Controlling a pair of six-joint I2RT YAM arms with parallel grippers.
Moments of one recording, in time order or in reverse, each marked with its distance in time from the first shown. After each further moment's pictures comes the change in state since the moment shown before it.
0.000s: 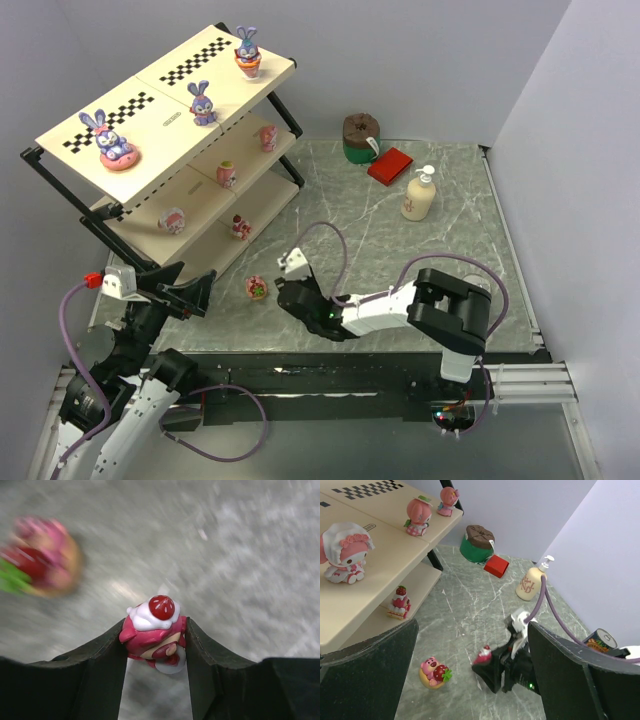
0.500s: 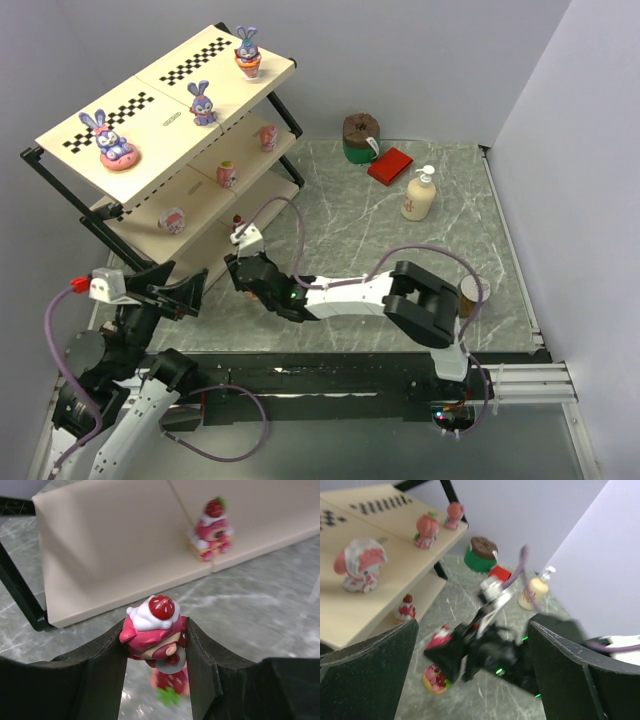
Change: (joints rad) left arm 0.000 0.000 0.036 -0.017 -0.037 0.005; right arm 0.005 0.160 0.449 0.012 -0.136 -0.077
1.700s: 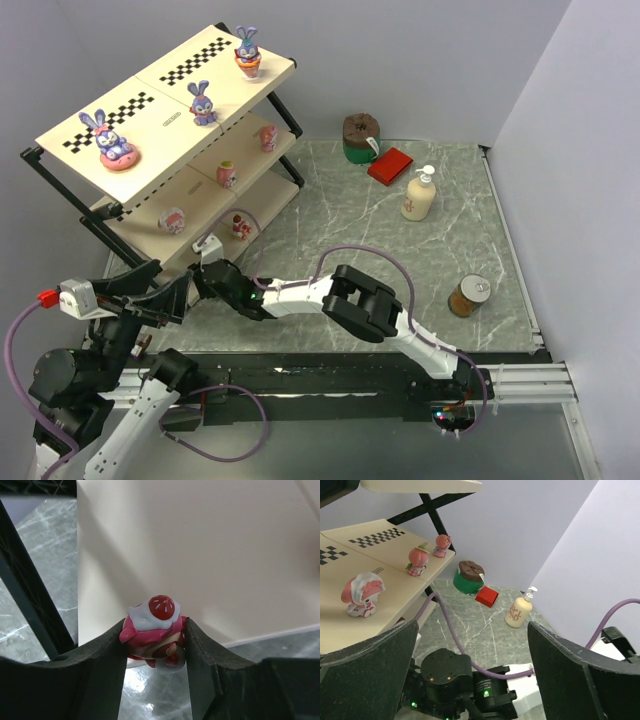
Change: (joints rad) left arm 0.000 0.000 0.129 -0.005 0.011 0.010; right arm 0.004 0.459 0.444 0.037 -0.183 0.020
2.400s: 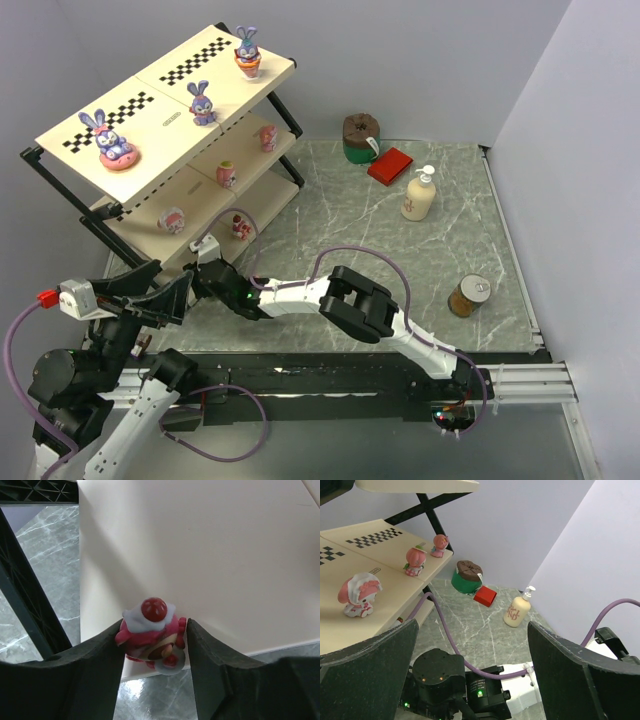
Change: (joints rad) left arm 0.000 0.000 0.003 0.000 0.011 0.000; right arm 0.000 0.043 0.067 -0.017 0.007 0.006
